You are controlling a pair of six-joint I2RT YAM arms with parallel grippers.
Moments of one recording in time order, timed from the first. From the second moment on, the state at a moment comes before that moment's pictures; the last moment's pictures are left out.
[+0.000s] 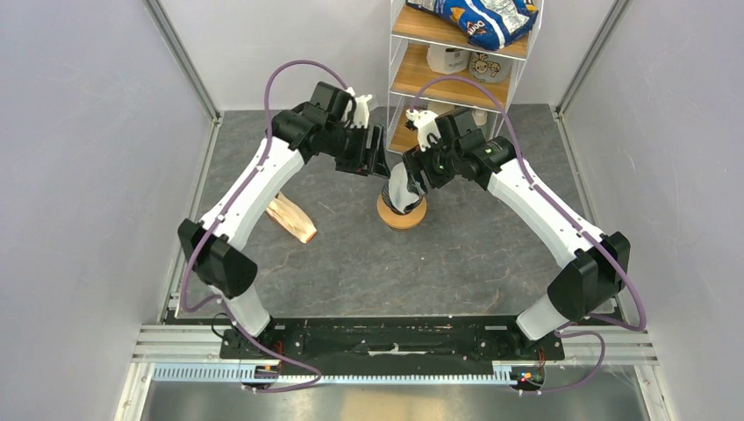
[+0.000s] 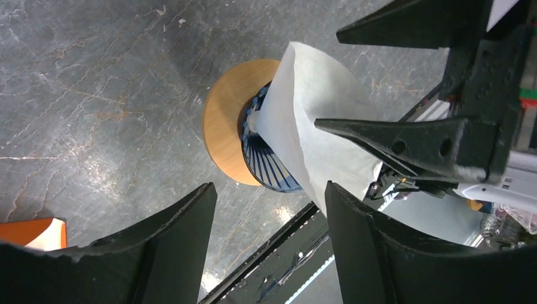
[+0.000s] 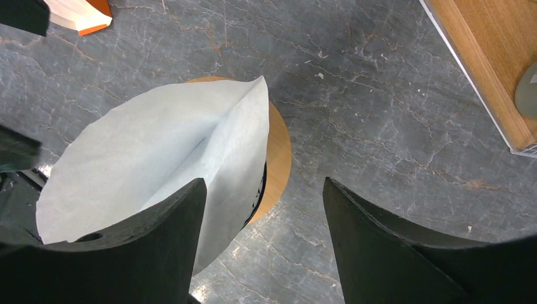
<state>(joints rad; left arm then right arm) -0.54 1.76 1.92 -1.05 0.38 -0.30 0.52 1.56 1.52 -0.77 -0.19 -0.06</state>
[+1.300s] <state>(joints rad) -0.51 1.64 1.47 -0.64 0.45 -0.41 0.49 1.57 1.44 -0.75 -0.19 -0.13</state>
